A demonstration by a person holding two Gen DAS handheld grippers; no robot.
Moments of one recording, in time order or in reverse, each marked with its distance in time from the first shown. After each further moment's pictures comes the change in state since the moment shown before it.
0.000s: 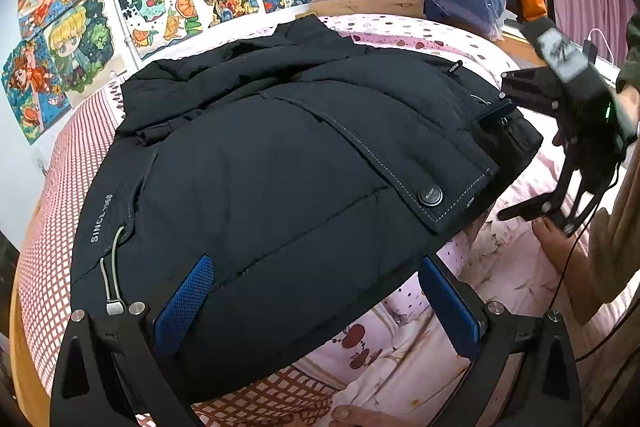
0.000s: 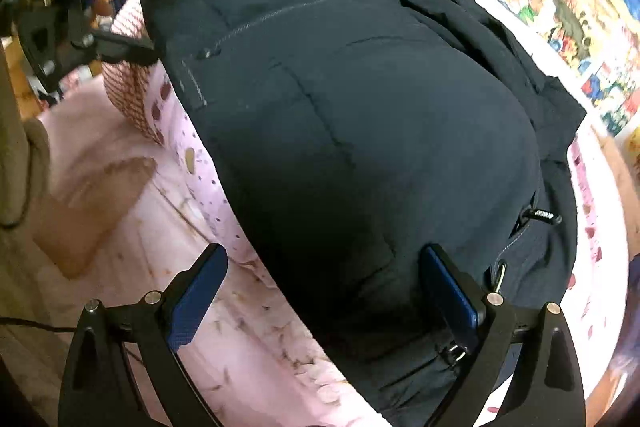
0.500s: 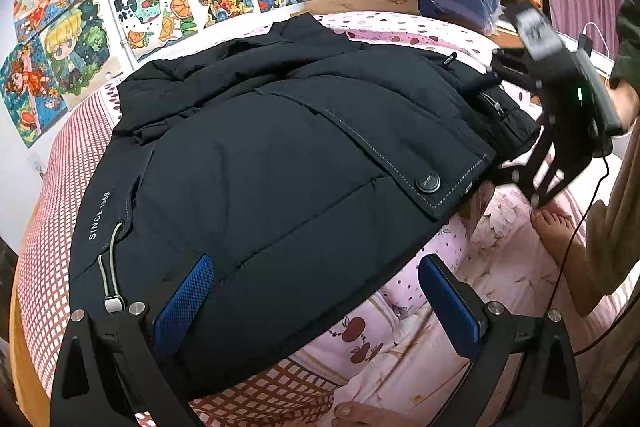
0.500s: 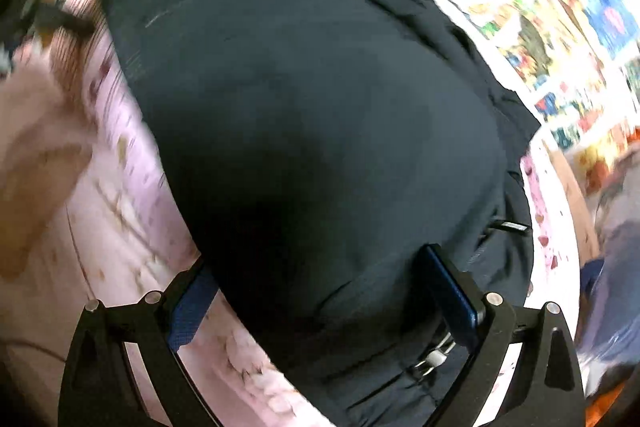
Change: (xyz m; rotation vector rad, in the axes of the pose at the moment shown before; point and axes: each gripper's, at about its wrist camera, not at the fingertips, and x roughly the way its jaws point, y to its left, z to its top) left arm 0.001 -0.005 -0.006 0.030 0.002 0.001; right arm 0.003 -0.011 -0.003 0.023 -0.039 -0.198
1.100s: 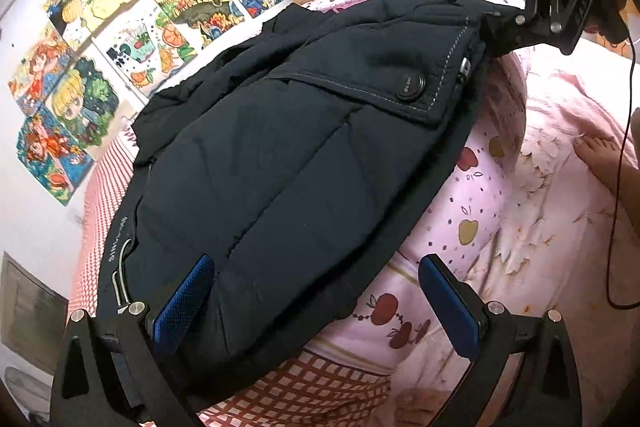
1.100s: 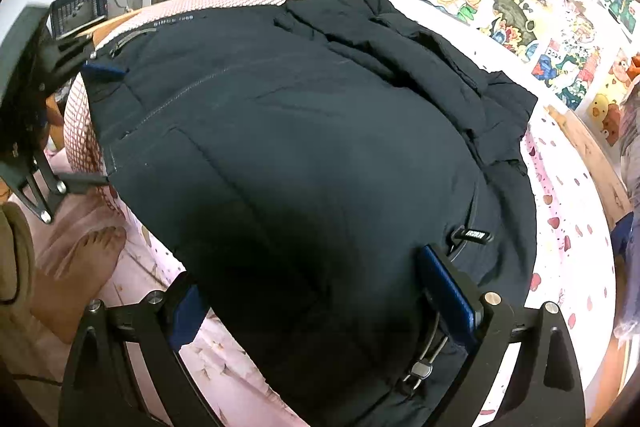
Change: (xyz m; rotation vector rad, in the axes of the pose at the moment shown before) left arm 0.014 -0.031 -0.020 0.230 0.026 0.205; right arm -0.011 -0.049 0.004 0.179 -0.092 0.143
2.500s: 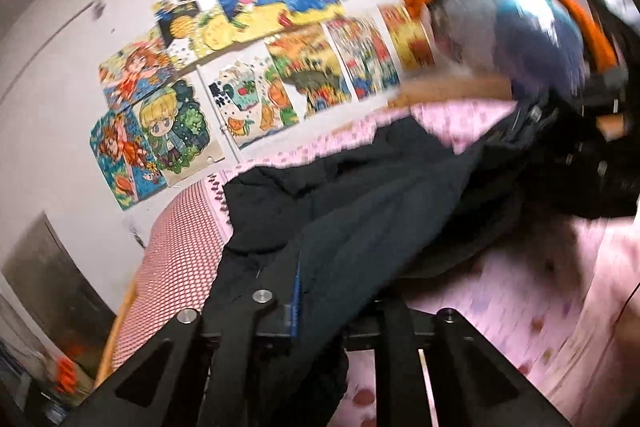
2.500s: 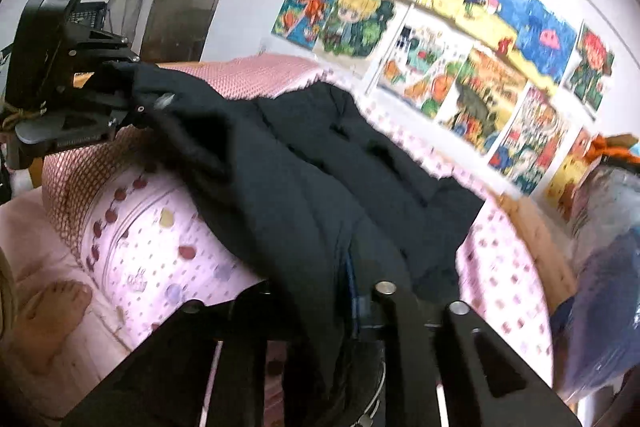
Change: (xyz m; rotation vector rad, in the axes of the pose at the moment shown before) left arm -0.035 0.102 0.084 -0.330 -0.272 0.196; right arm -0.060 0.004 0.071 -0.090 -0.293 -0.190
